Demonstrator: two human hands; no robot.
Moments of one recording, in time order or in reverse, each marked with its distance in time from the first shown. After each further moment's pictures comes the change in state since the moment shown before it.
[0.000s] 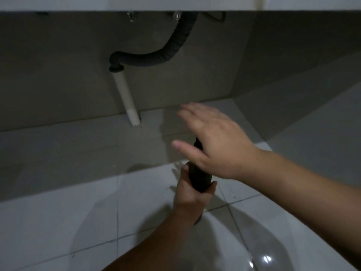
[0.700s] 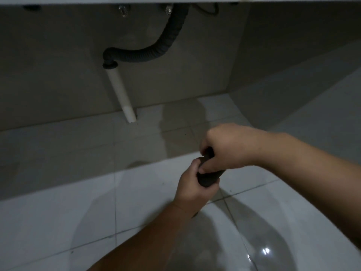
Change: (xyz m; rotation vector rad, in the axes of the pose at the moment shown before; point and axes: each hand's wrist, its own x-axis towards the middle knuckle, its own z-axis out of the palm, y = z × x) left_hand -0.001 0.014 0.002 0.111 -0.159 0.141; right_hand -0.008 0.023 -0.011 -0.078 -0.428 0.041
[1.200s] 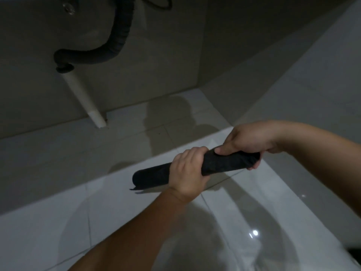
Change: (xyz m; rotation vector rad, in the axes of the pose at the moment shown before) left_hand 0.025 0.029 0.057 0.616 0.012 0.557; right_hand -0.058 0.108 0.036 0.828 -0.295 0.535
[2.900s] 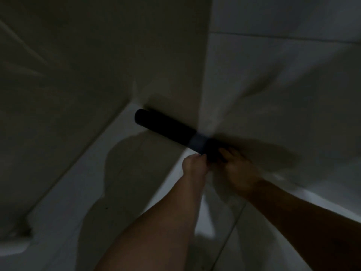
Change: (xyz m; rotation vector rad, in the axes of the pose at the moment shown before) left_hand 0.195 -0.032 0.343 -0.746 -0.640 -1.110; right_hand 0.314 0.254 0.009 -0.283 0.792 -0.015
